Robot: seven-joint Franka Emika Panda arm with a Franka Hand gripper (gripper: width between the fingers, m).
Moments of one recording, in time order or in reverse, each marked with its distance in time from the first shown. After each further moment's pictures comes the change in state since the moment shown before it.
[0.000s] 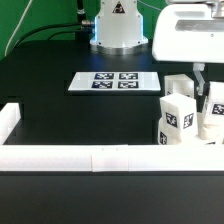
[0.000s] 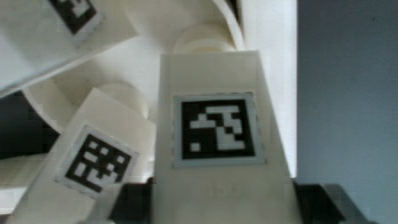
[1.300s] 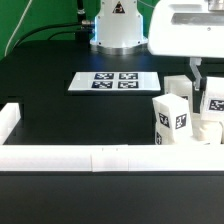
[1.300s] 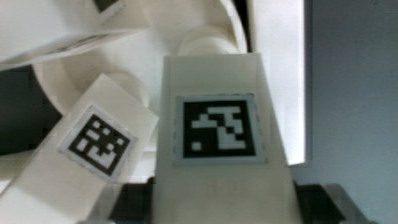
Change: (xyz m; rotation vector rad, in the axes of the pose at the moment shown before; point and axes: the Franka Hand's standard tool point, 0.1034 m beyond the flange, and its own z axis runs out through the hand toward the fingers) arm 0.007 0.004 -0.005 -0.007 -0.071 0.008
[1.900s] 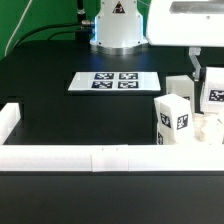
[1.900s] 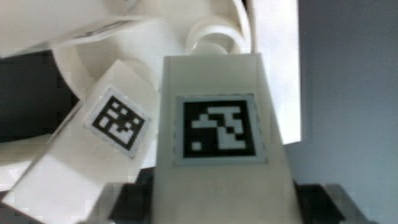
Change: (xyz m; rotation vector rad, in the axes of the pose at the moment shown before) arm 0.007 0.006 -0.013 0.006 0.013 0.013
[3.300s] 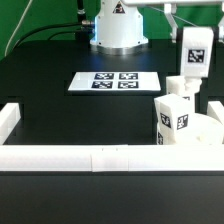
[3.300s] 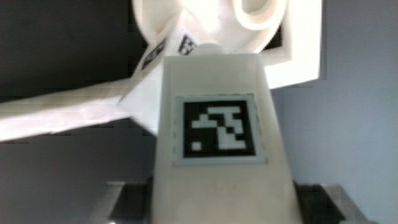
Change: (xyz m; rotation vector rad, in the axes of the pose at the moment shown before) arm 0.016 0.027 -0.044 0.029 0.031 0.019
